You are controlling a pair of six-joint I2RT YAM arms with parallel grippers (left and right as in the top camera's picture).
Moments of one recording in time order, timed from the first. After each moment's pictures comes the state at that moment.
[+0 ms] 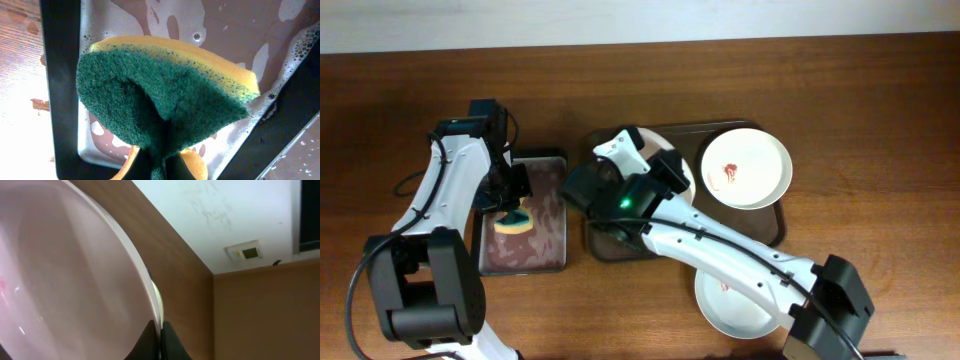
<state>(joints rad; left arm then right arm) 0.03 1.85 1.40 -1.16 -0.05 -0.25 0.94 1.84 1.62 -1.14 1.11 0.26</state>
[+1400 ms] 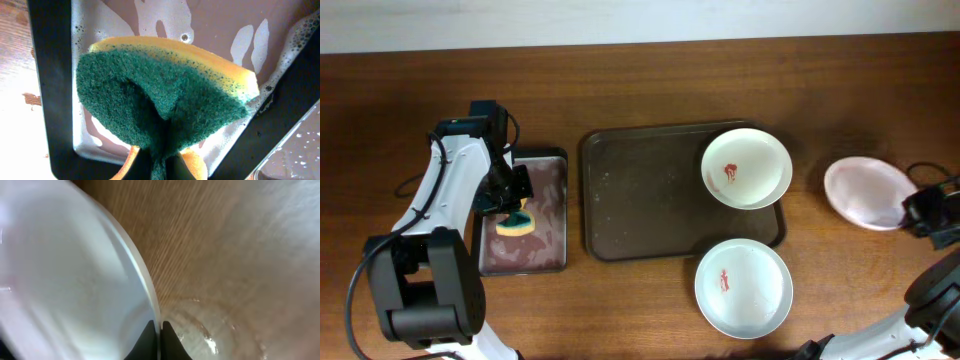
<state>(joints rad) 0.03 1.85 1.40 -1.18 -0.03 -0.25 -0.81 1.89 1.33 -0.98 -0.19 0.36</state>
